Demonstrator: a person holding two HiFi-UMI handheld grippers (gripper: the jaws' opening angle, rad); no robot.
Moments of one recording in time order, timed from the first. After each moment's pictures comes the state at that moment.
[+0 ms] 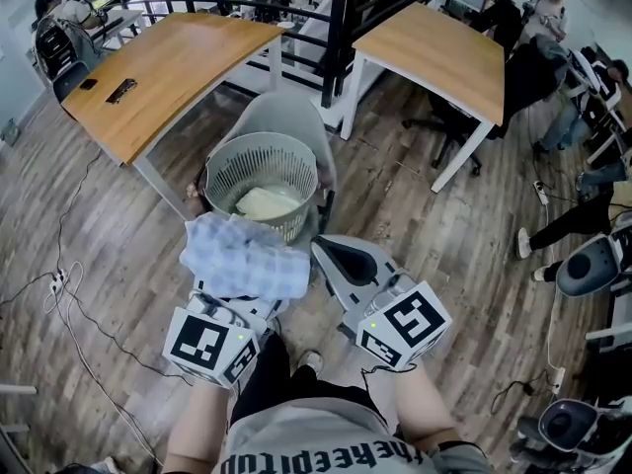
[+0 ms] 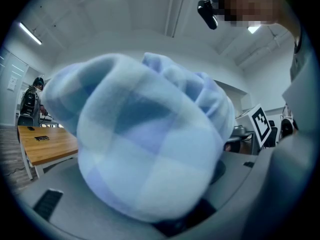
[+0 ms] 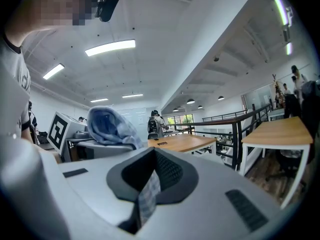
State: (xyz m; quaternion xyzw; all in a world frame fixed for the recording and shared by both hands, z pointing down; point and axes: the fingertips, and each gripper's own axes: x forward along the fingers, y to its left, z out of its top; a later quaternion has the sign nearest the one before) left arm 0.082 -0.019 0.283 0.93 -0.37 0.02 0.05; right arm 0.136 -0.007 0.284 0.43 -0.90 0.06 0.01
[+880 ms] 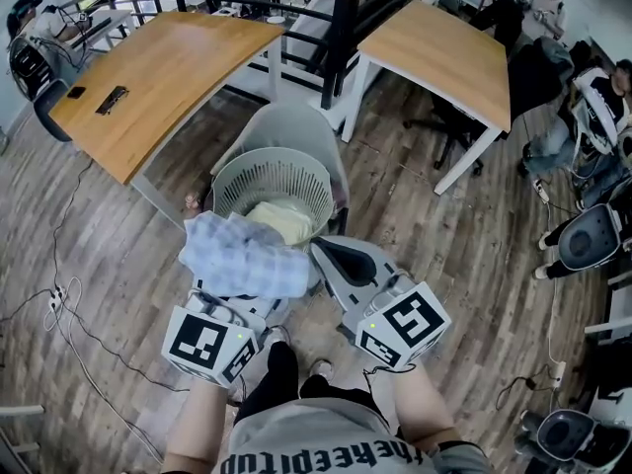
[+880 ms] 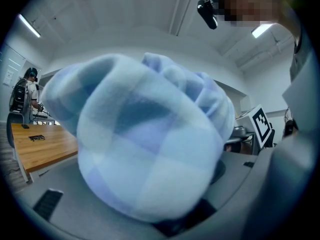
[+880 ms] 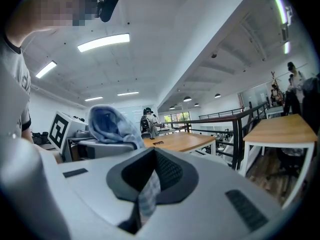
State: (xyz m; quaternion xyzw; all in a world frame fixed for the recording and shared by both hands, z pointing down) left arm 0.049 -0.112 0.287 0.94 -0.35 0.02 0.06; right arm 0.101 -0.095 0.291 0.45 -0.89 0.08 0.01
